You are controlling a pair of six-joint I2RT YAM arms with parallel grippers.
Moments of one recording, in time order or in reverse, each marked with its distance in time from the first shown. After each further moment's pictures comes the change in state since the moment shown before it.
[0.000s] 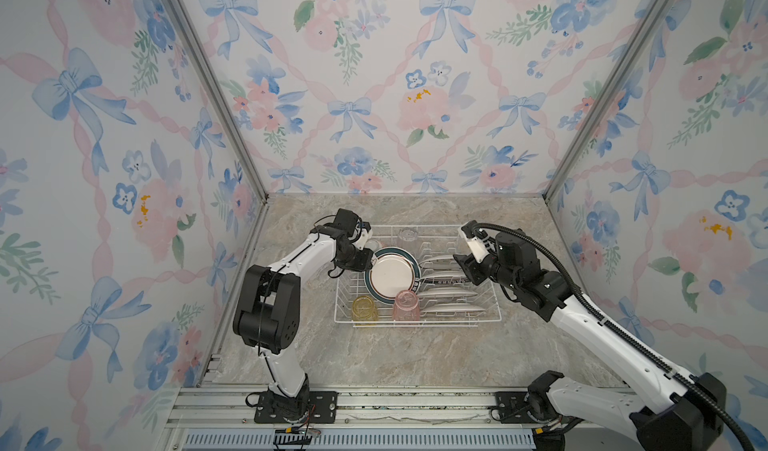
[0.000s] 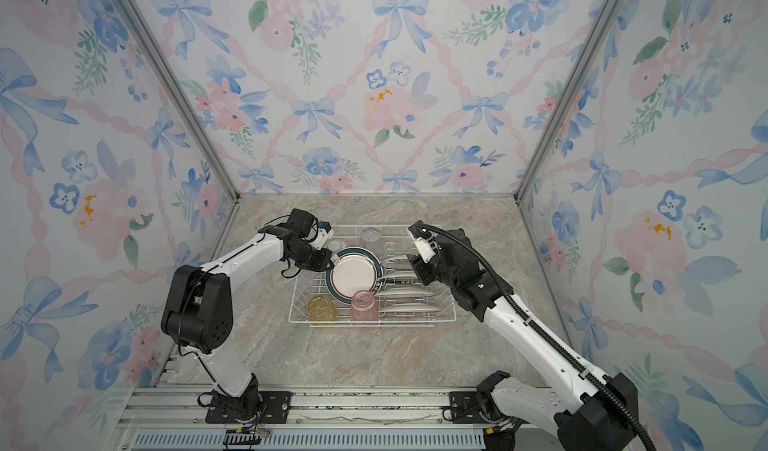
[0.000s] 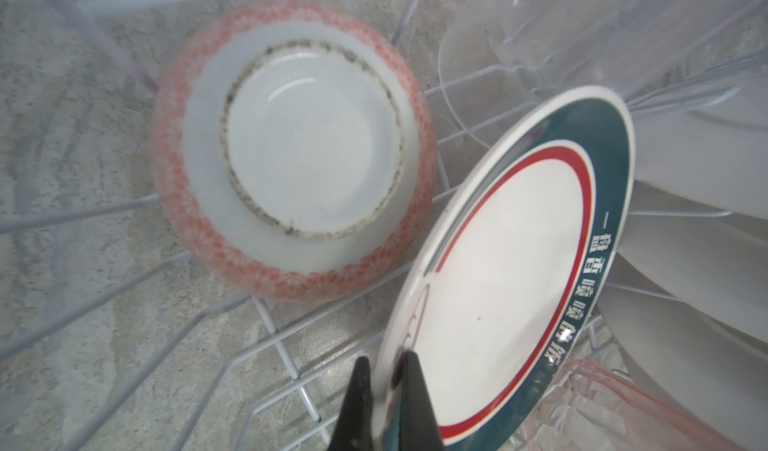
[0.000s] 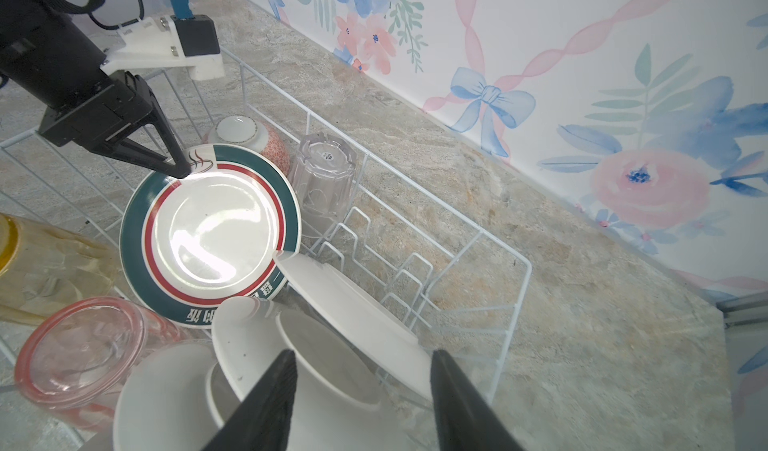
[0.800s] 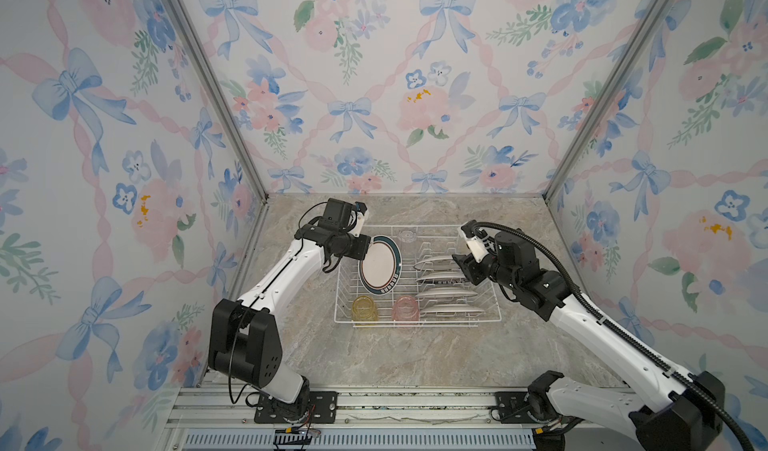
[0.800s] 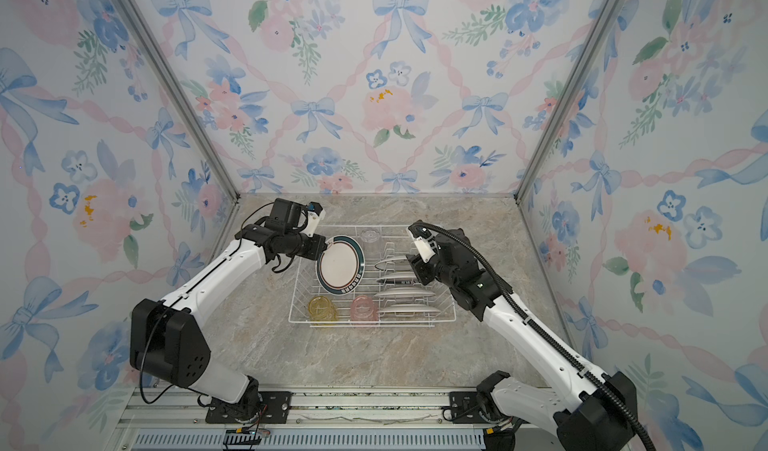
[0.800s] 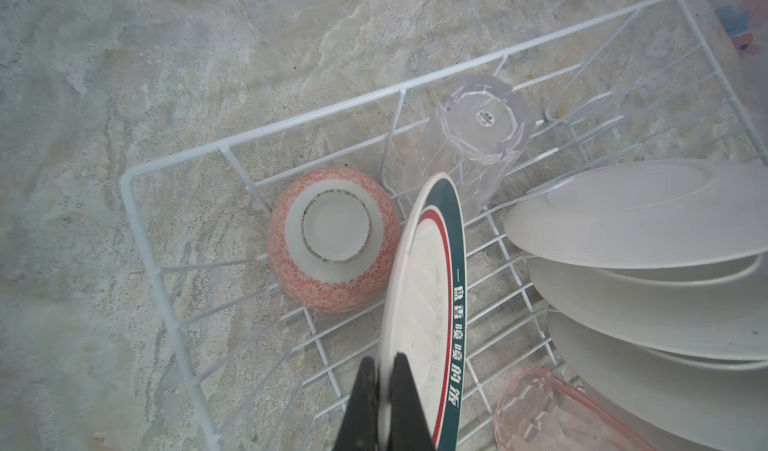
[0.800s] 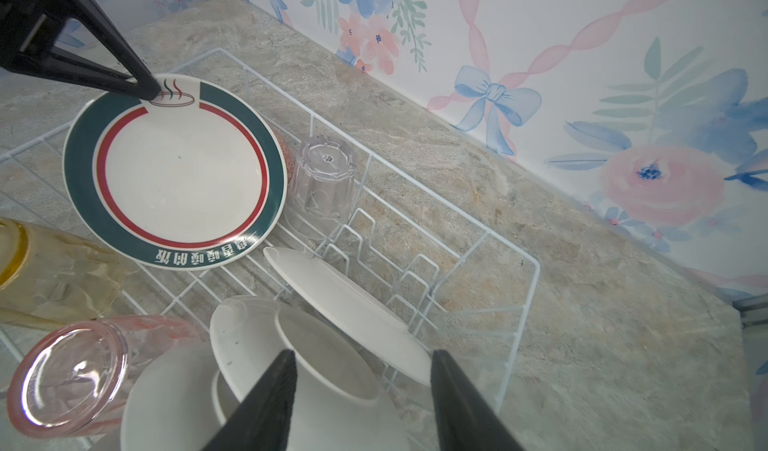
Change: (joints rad) left arm -0.026 -0.241 0.012 0.042 -0.117 0.008; right arm 0.000 0.006 0.000 0.006 -0.023 0.020
